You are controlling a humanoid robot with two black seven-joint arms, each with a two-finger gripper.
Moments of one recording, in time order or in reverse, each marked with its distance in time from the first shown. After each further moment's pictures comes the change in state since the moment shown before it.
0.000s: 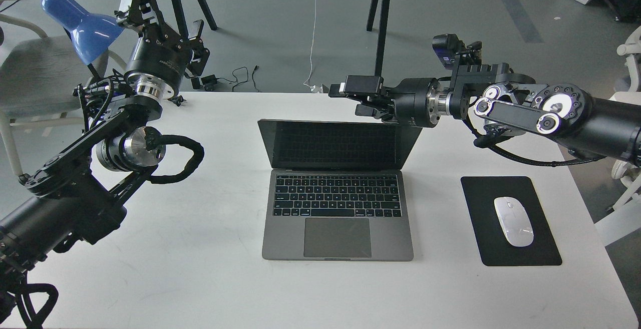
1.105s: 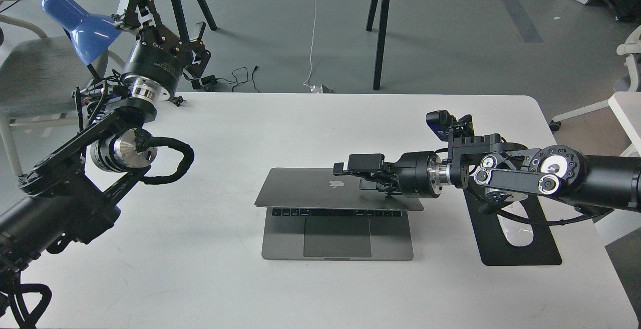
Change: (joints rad) left arm -0.004 0.020 0.019 0.042 -0.059 -0.131 0.000; right arm -0.170 -0.012 -0.090 0.166 -0.043 -0.086 -0.003
